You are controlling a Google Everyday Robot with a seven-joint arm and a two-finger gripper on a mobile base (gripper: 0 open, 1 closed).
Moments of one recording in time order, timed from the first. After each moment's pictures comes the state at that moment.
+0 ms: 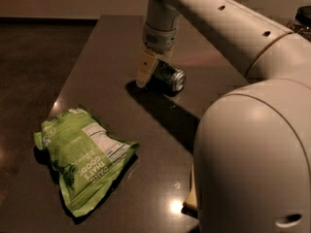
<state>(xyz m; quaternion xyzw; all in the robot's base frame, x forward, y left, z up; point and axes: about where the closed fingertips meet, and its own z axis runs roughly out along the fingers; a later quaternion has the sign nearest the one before) 0.662 -0.019 0.855 -0.48 0.87 0.05 0.07</state>
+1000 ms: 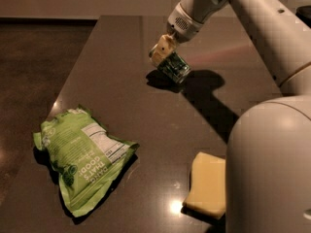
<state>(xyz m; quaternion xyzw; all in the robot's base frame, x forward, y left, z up) 0.674 -0.036 0.897 -0.48 0.83 0.21 0.18</state>
